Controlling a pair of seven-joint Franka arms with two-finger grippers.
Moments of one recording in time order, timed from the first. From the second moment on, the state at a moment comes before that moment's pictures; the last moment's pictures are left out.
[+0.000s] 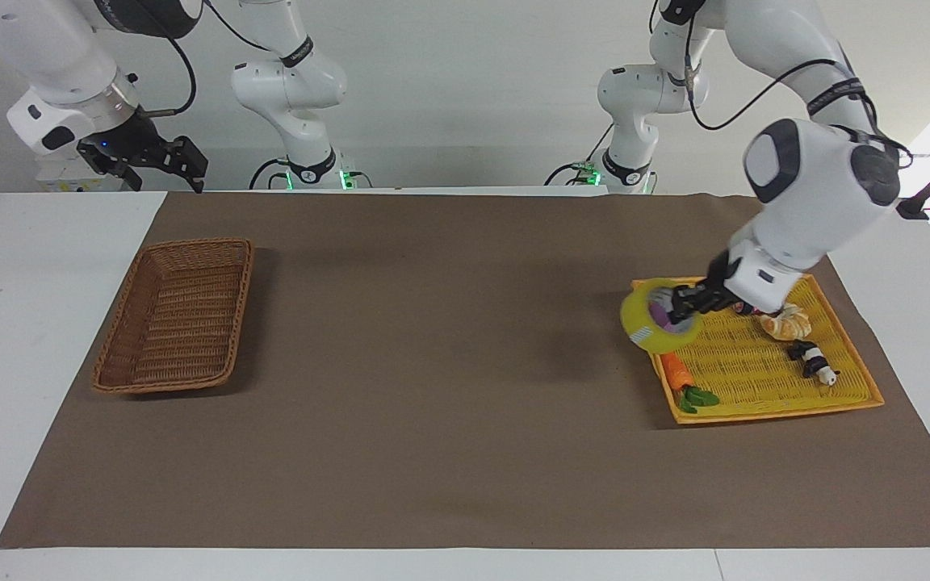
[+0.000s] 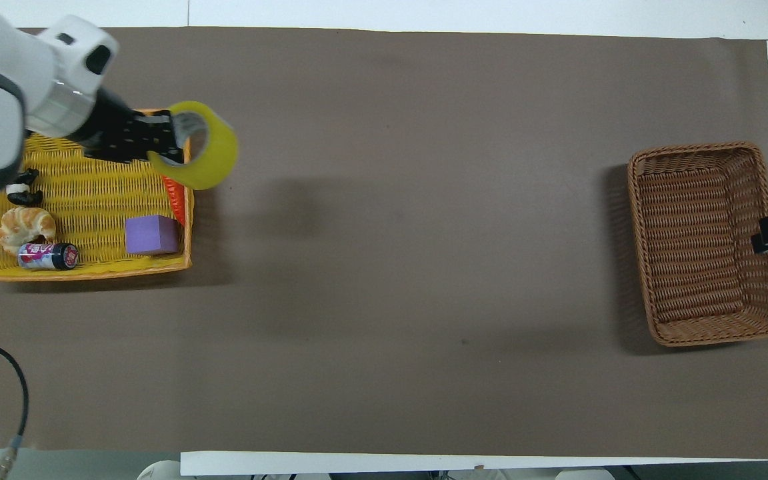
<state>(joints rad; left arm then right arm) -0.24 0.23 -0.14 -1.59 -0.21 1.79 -0.41 0.05 -0.09 -0.17 -1.64 -0.06 1.36 -0.07</state>
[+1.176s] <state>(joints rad) -0.45 0.20 -0.13 -1.71 -0.26 1.98 -0.58 0.11 -0.07 -0.17 -1.77 0.68 1.63 -0.05</state>
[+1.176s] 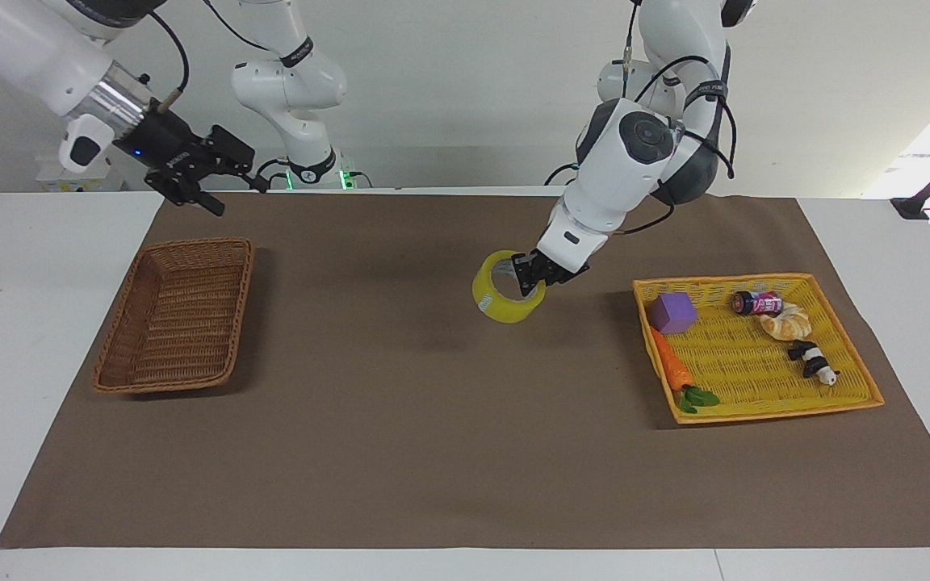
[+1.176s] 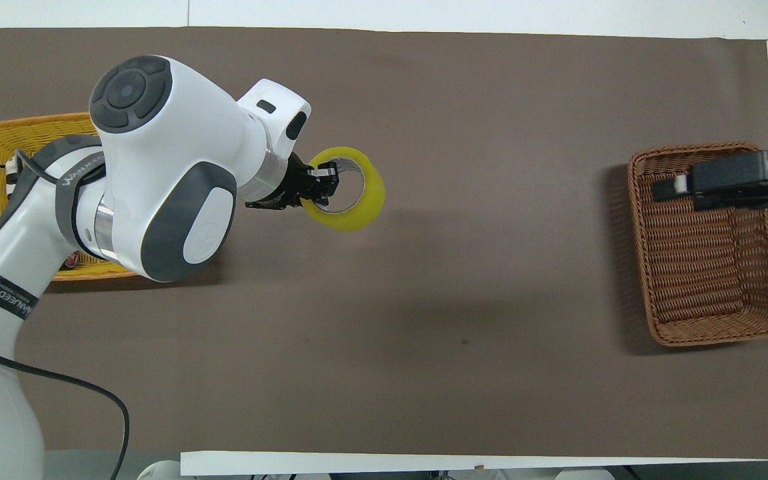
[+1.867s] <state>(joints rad) -0.45 0.20 -0.13 -1.71 -0.26 1.98 -0.58 0.38 0.13 -0.16 -1.90 1.27 1.94 -0.08</state>
